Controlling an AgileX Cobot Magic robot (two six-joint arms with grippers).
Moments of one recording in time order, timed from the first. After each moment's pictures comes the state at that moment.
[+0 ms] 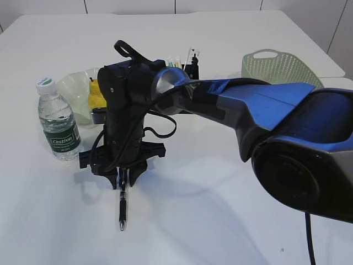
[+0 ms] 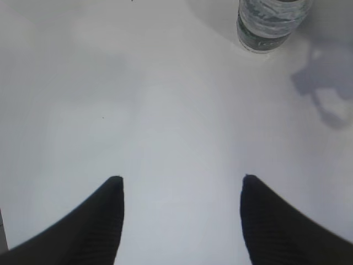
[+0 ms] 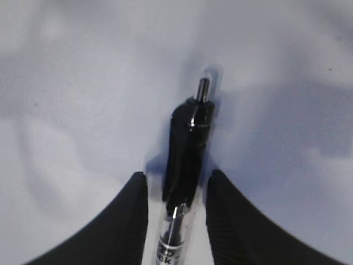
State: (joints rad) left arm -0.20 1.37 -1.30 0.24 1.24 -0.16; right arm 0.73 2.54 -2.22 0.14 1.22 0.44
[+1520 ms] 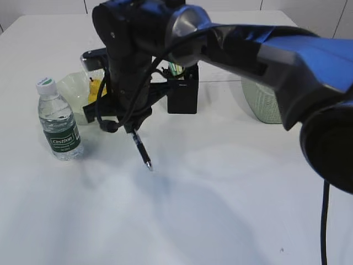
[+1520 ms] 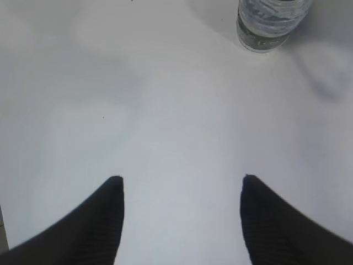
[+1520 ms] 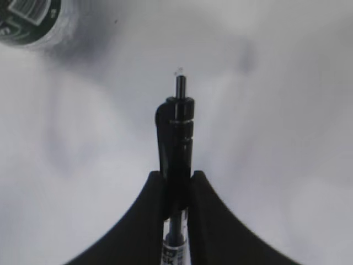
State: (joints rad) left arm -0.20 1.37 -1.30 0.24 1.24 -0.16; right arm 0.73 2.36 -2.24 -0.09 1.23 0.30
